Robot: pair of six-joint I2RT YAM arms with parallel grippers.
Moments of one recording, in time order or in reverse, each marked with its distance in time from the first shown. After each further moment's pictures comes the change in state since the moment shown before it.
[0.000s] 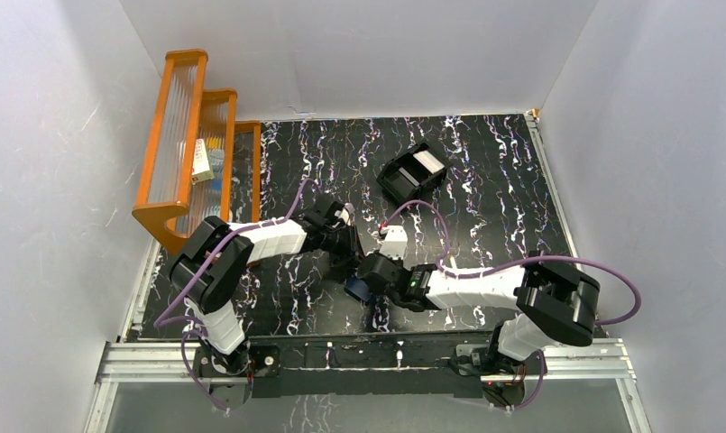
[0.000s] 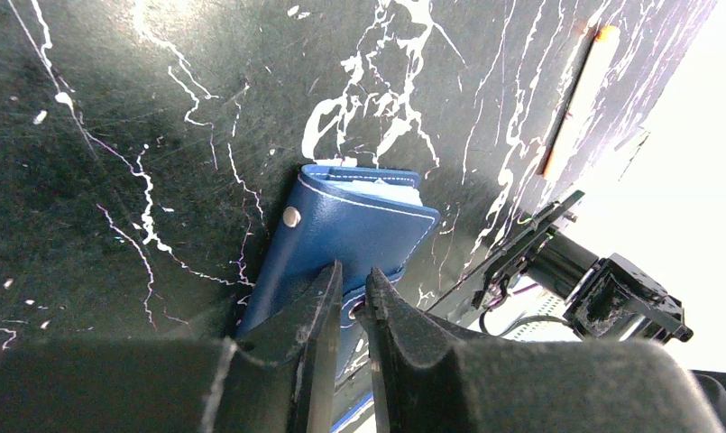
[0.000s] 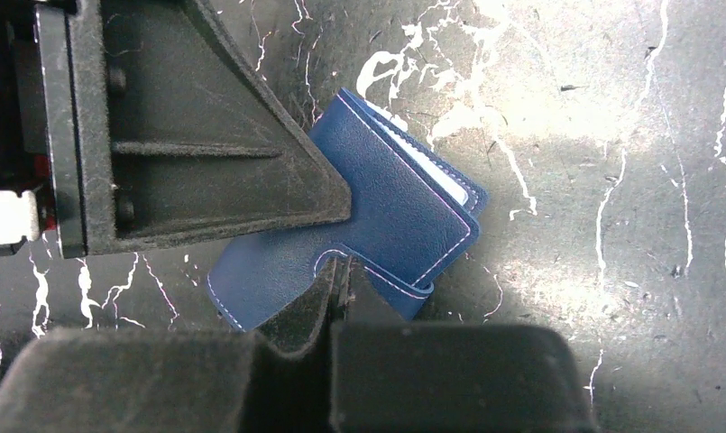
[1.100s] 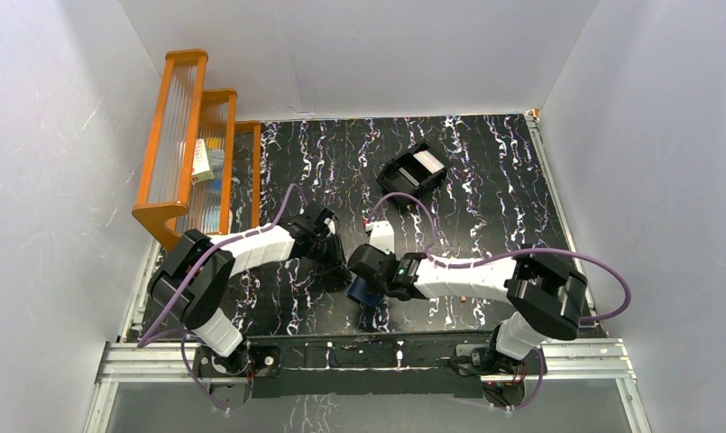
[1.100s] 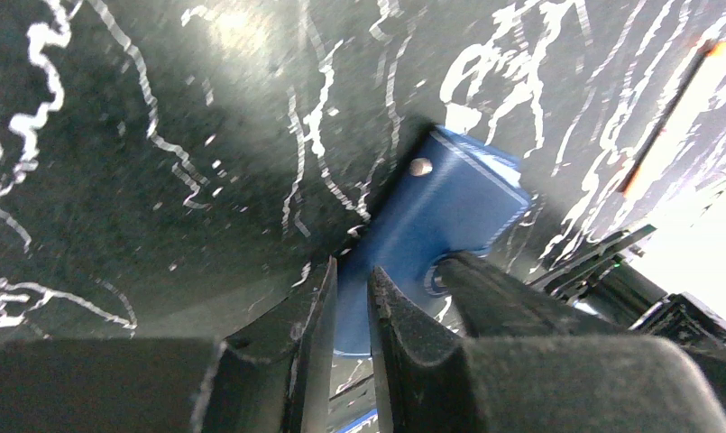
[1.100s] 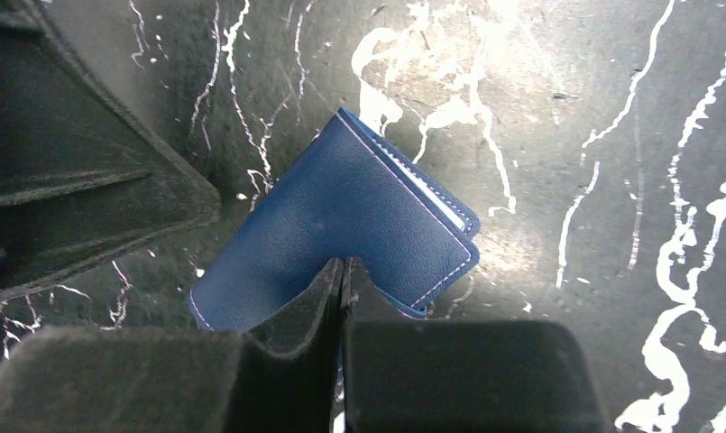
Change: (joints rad) left arm 0.015 -0.134 -0.074 -0.171 -0.136 0.020; right arm -0.020 0.052 0.147 -0.160 -0.037 -0.122
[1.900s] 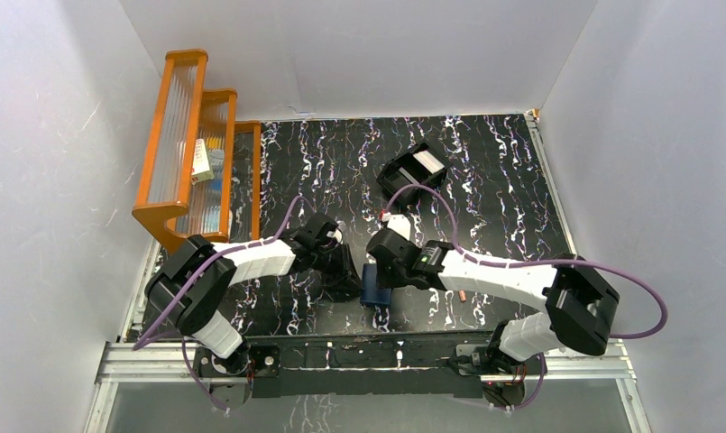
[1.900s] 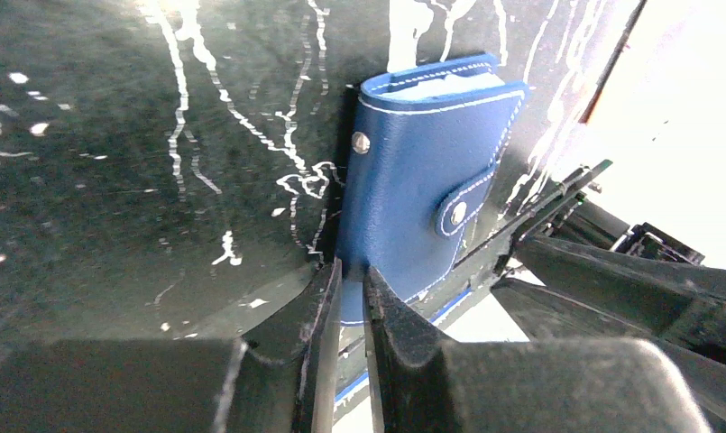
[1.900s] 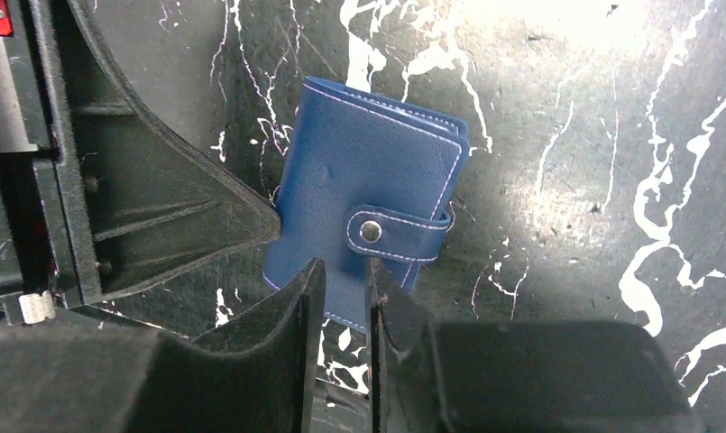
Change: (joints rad) left arm -0.064 -0.032 -0.123 0.204 0.126 -0.099; right arm -0.102 -0.161 0.017 -0.165 -0.215 -0.011
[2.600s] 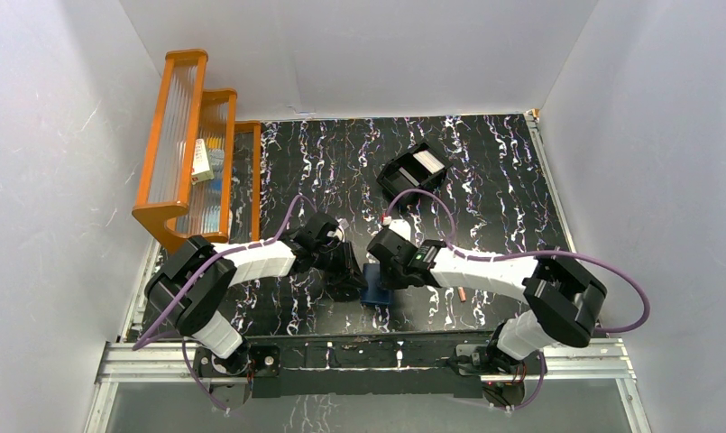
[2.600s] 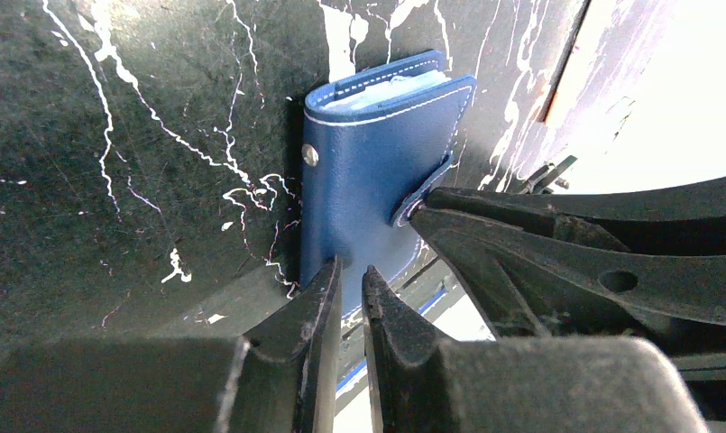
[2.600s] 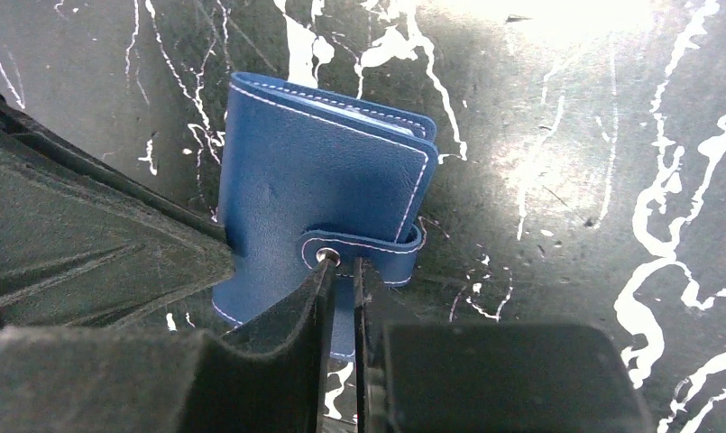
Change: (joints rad) left arm -0.015 -0.002 -0.010 0.085 0.020 -0.044; right arm -0.042 0.076 -0.040 0.024 -0.043 -0.007
